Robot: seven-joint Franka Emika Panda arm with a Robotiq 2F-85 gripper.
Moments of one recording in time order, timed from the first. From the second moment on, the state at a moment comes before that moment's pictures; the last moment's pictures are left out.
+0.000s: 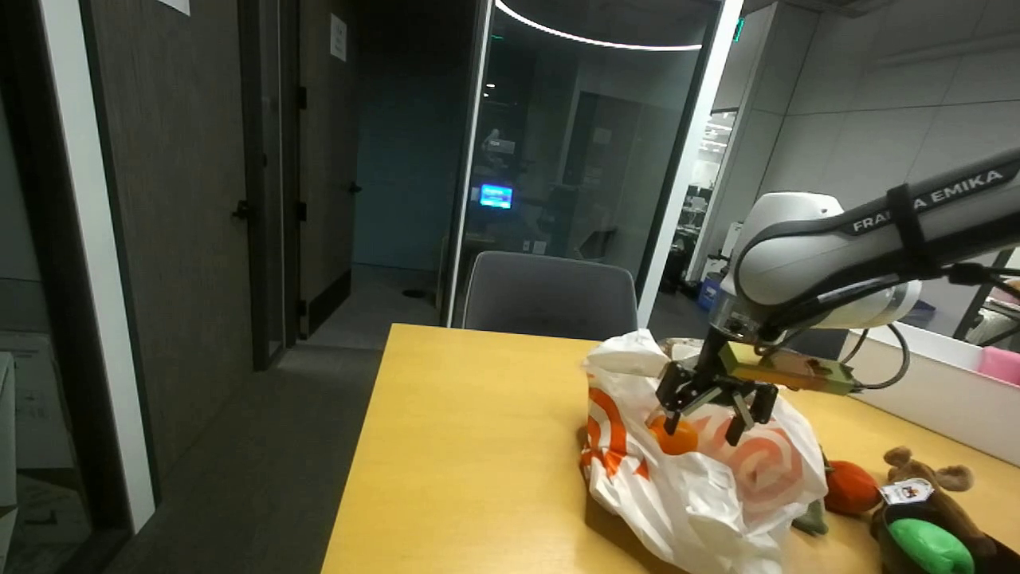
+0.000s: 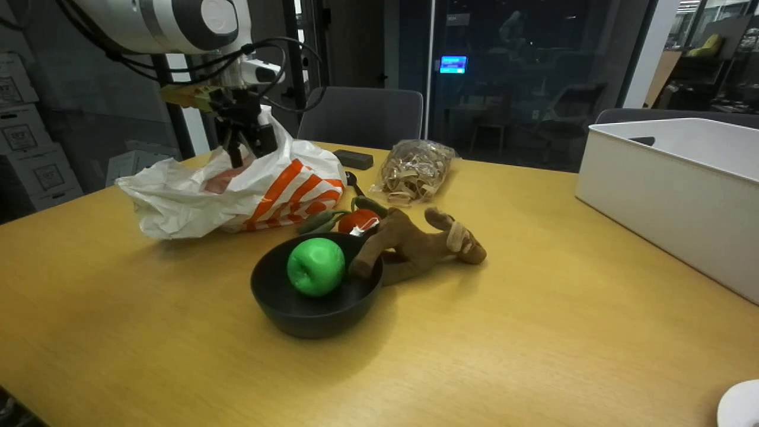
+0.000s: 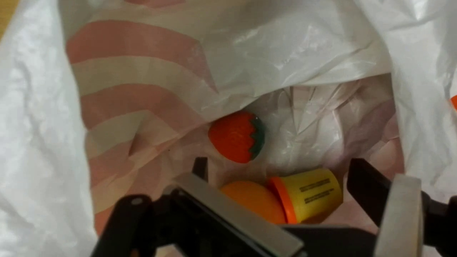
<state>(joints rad) 0.18 0.19 0.08 -2.07 -0.03 2.29 0.38</state>
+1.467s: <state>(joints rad) 0.27 0.32 -0.05 -2.06 -0.38 2.60 0.86</state>
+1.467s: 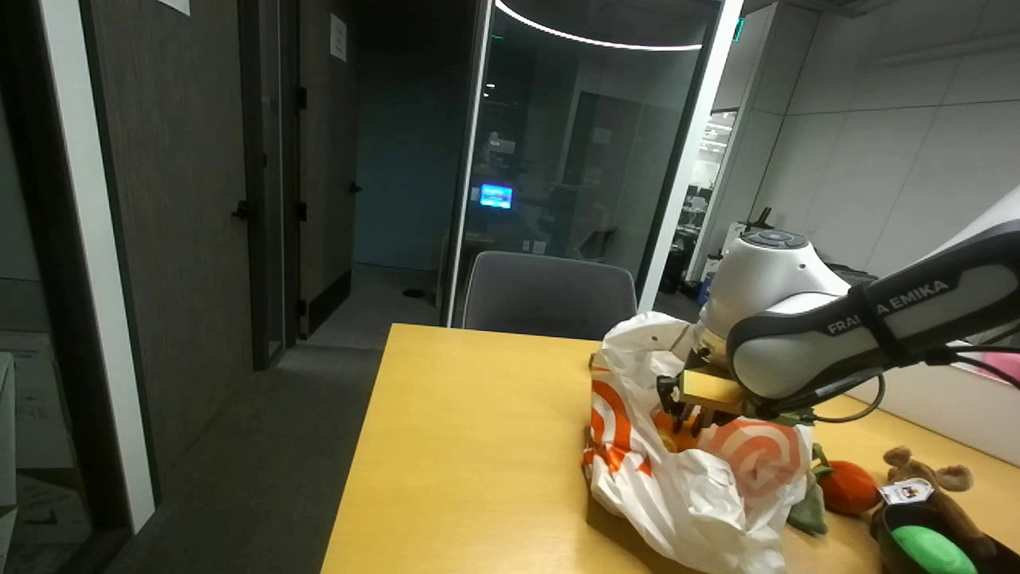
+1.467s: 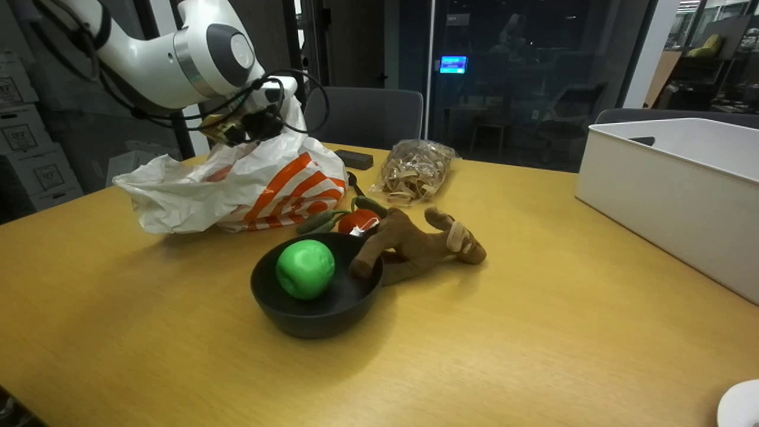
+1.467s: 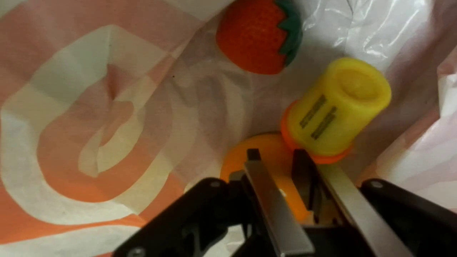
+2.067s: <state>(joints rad) 0.27 0.31 -0.06 -2.06 -0.38 2.61 0.86</state>
